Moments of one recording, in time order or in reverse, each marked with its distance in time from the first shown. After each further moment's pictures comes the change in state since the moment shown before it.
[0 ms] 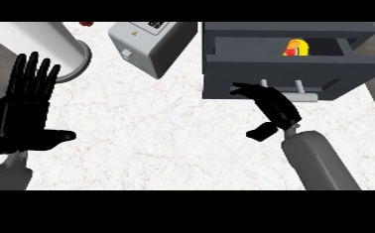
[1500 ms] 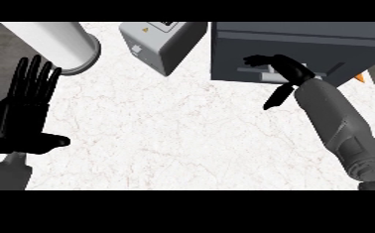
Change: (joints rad) left arm -0.003 -0.046 0.080 0.084 -0.057 -0.177 0.007; right arm -0.566 -0.085 -0.249 0.923 -0.021 0.033 -0.407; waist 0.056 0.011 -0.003
